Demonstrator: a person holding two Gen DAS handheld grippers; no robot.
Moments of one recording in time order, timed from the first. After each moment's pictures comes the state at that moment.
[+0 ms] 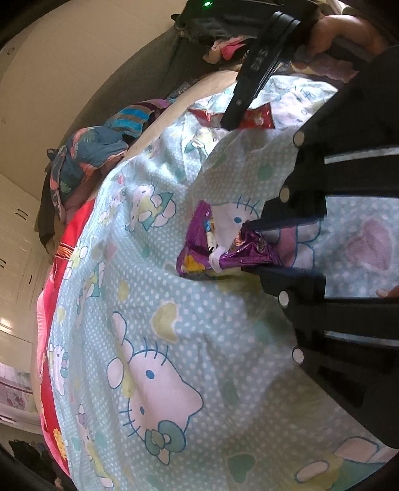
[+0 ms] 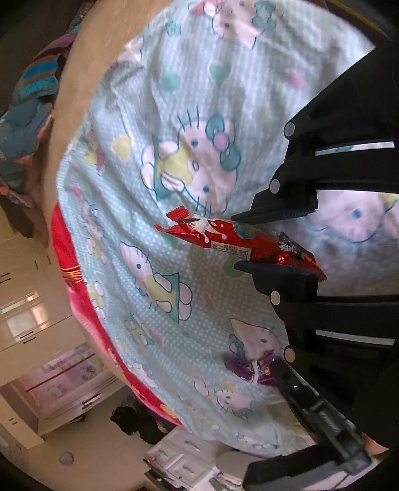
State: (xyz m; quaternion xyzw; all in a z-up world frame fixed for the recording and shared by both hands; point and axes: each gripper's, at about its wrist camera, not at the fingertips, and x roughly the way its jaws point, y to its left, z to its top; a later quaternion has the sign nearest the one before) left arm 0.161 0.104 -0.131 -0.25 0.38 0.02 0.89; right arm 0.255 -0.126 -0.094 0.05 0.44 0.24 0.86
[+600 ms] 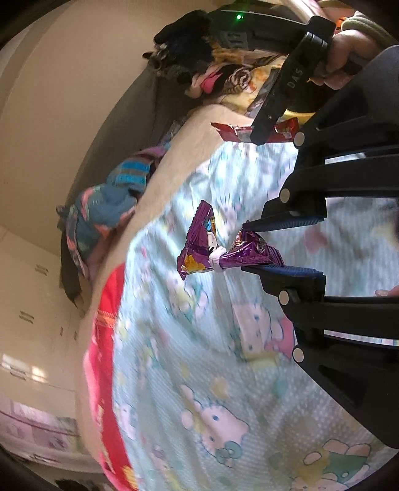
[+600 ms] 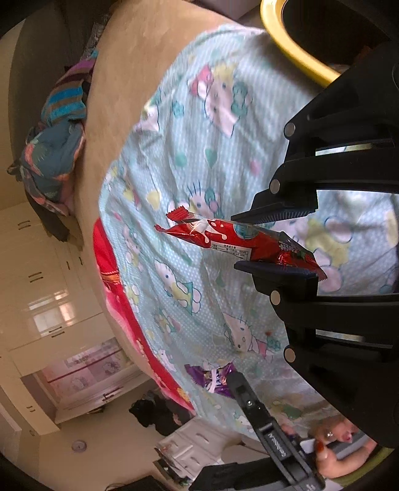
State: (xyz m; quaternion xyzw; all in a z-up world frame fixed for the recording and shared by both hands) left arm 0.129 0.031 -0.045 -0.18 0.31 -0.06 0.93; right arm 0.186 -0.212 -0.041 0.07 0.38 0.23 0.89
